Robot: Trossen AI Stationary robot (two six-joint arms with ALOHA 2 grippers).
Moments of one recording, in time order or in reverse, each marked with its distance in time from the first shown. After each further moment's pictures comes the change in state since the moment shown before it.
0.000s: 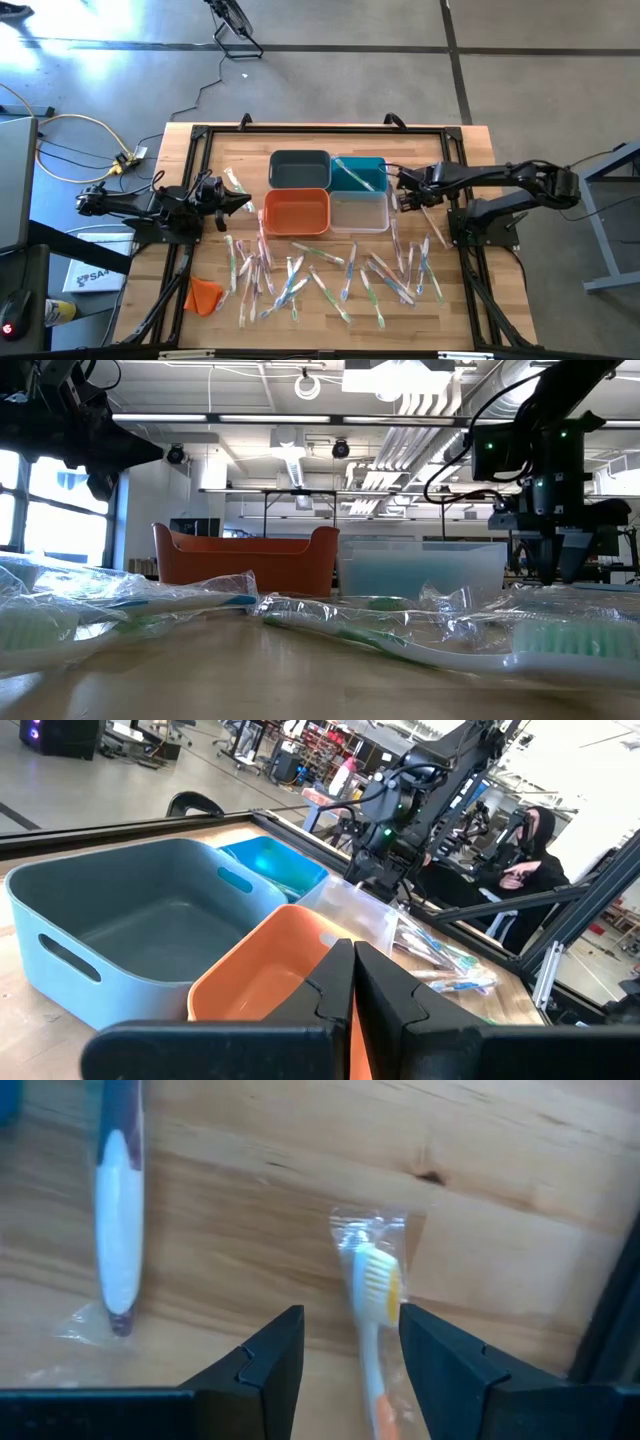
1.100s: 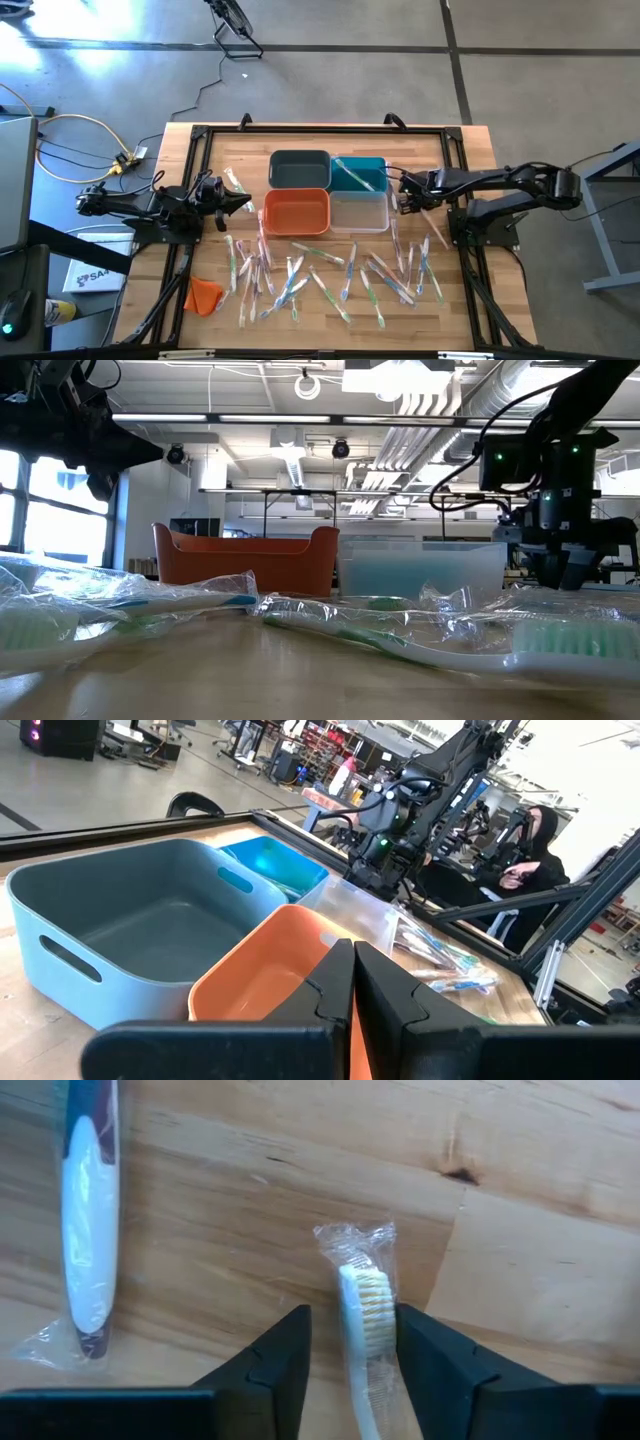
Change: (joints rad) left arm 0.000 0.000 0.000 -0.002 0.000 0.004; right arm 0.000 -0.002 -0.109 0.163 -0.017 0.003
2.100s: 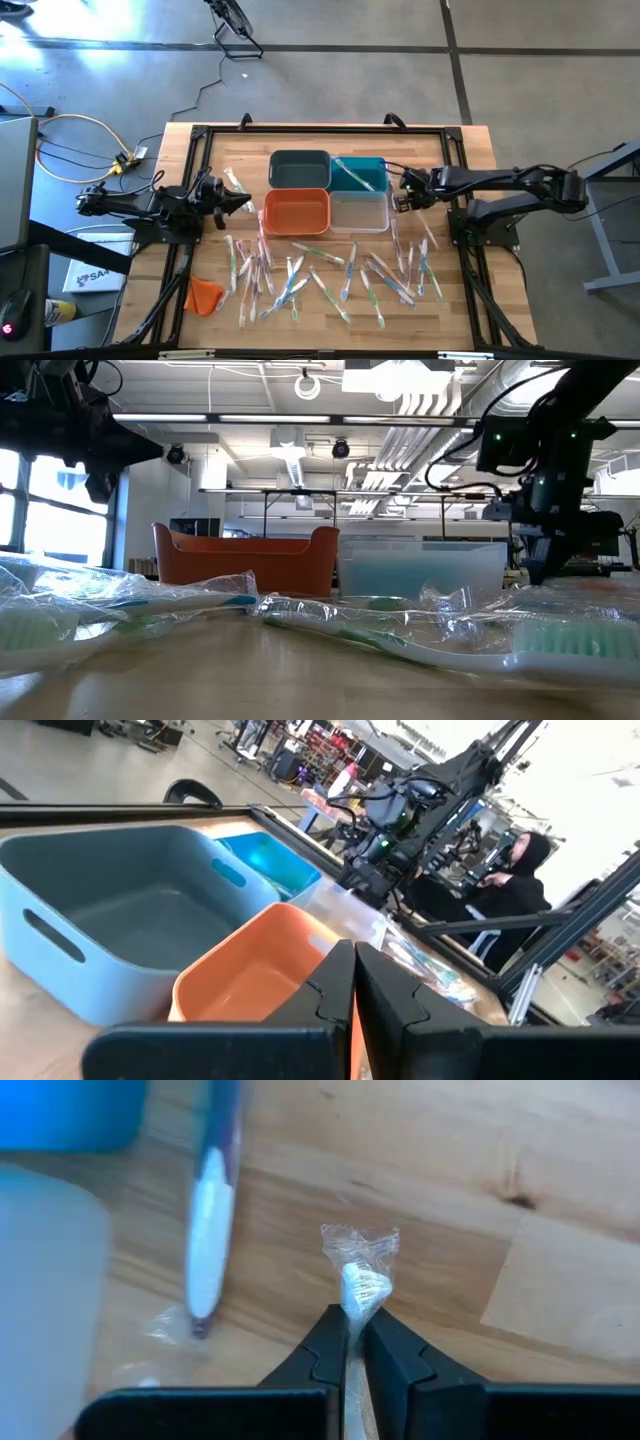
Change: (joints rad) left arm 0.000 0.000 0.000 0.013 0.000 -0.115; right arm 0.000 -0.092 0.037 0.007 -0.034 -0.042
